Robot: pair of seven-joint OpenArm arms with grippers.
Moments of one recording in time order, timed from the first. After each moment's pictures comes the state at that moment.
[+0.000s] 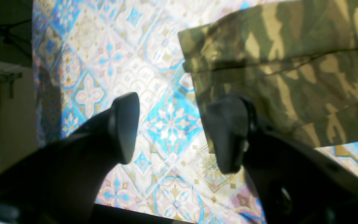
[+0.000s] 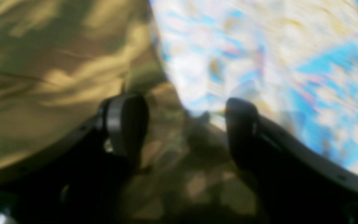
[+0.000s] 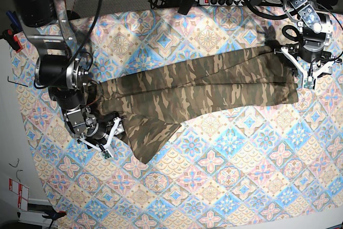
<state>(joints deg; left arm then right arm) 14.3 0.8 -41.2 114.9 11.7 -42.7 47.4 44.8 9.1 3.0 1.5 -25.4 27.6 -0.3</state>
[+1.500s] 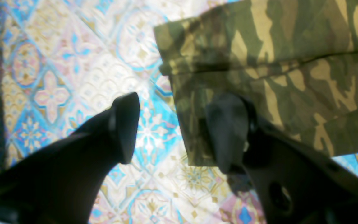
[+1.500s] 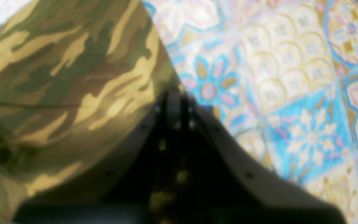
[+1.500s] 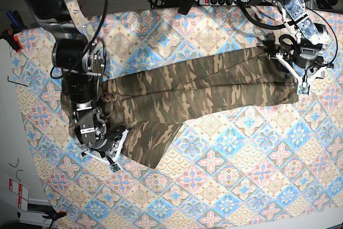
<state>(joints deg) 9.8 0.8 -41.0 106.1 12.1 -42.7 47.6 34.4 3.3 9.1 33.4 -26.0 28.3 -21.7</state>
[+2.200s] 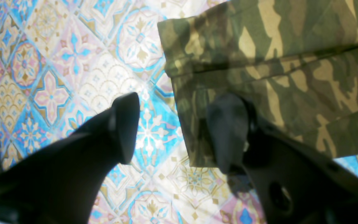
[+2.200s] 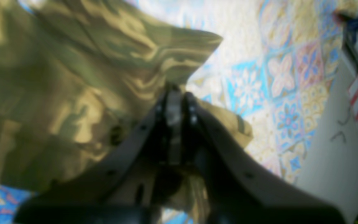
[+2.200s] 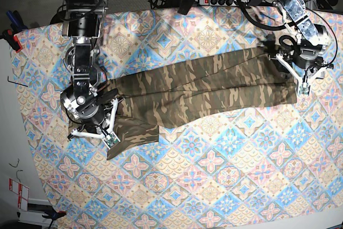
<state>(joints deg) 9.5 0.6 -40.5 105.5 12.2 -42.7 47.4 6.8 3.1 6.4 87.7 -25.4 36.8 -36.0</state>
